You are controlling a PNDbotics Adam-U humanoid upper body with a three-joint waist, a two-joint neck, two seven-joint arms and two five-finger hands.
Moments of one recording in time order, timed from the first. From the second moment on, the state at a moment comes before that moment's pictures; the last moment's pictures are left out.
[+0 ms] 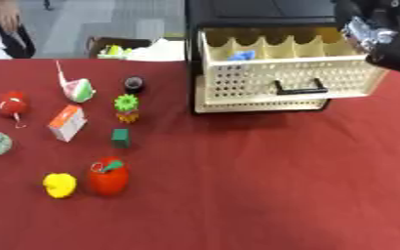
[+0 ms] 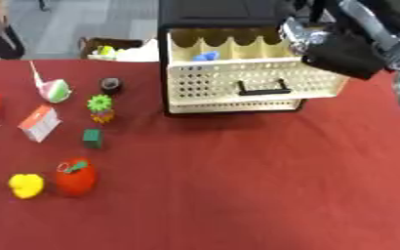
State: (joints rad) left arm -0.55 0.51 0.01 -1.98 -0.11 0.02 0.69; right arm -0.60 -0.98 0.17 -1.99 0.50 0.14 0.23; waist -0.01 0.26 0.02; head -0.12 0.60
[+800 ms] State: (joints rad) left arm -0.52 0.48 0.01 -1.98 -0.11 0.00 0.67; right arm -0.60 -1.08 0.25 -1.99 0.31 0.14 0.47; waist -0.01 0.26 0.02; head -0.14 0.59
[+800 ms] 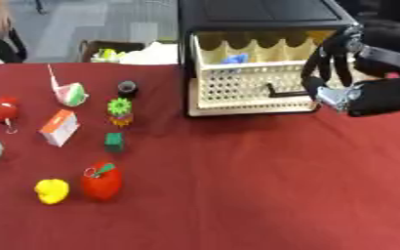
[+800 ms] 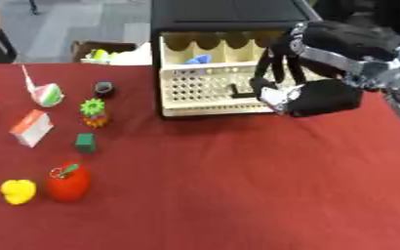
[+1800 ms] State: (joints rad) left arm -0.50 0.45 0.01 -1.98 -0.11 0.02 0.65; right arm -0.58 -1.06 0.34 -1.99 0.33 0.23 0.60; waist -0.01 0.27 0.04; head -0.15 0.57
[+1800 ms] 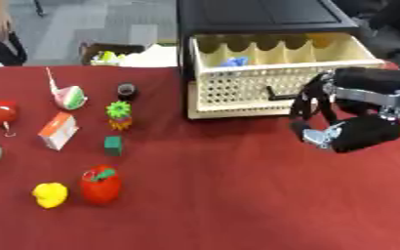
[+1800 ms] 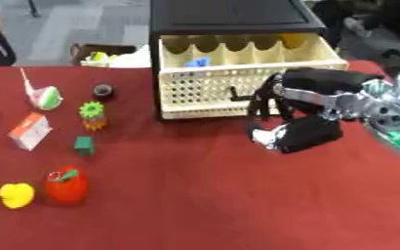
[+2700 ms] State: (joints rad) left arm -0.49 0.43 0.01 -1.98 -0.10 0.02 0.66; right arm -0.59 -1.05 0.37 -1.99 0.39 0.34 0.67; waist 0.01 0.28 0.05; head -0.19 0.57
